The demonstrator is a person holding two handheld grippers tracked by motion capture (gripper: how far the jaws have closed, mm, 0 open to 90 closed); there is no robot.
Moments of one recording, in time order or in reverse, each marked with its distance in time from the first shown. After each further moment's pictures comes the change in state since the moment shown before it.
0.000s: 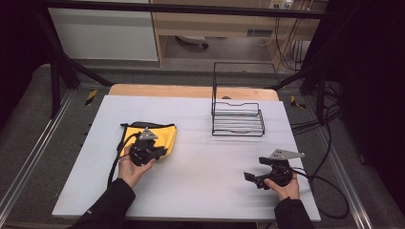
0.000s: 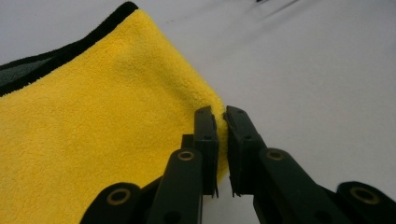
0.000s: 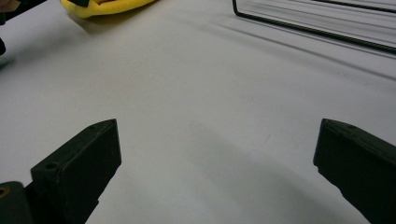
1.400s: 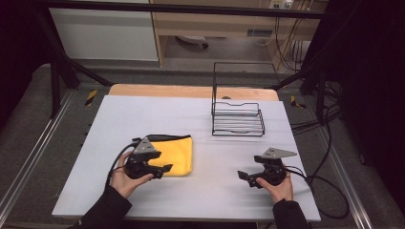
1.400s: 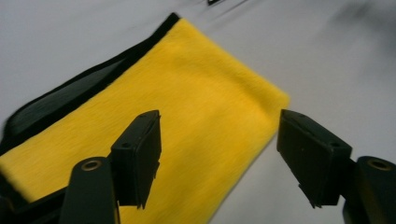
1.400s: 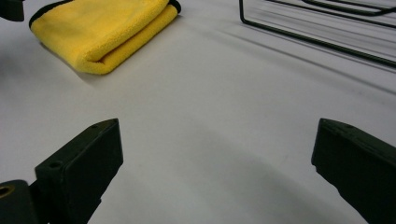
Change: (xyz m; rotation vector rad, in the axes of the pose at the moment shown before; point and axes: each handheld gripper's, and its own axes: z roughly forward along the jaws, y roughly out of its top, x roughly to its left) left arm -0.013 -0.022 -0.037 -0.054 -0.065 0.084; right arm 0.018 0.012 0.013 0.012 -0.045 -0.025
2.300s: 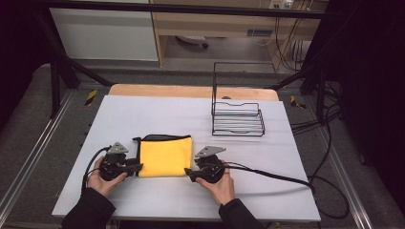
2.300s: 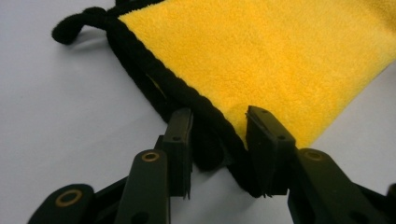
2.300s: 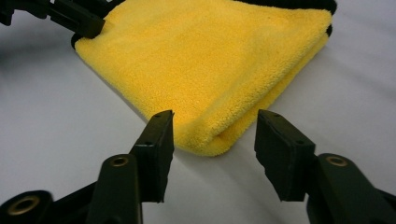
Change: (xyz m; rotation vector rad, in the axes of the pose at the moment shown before) left arm 0.058 -0.055 -0.011 0.107 0.073 -0.140; right arm 0.123 0.053 0.116 0.111 0.008 -0.082
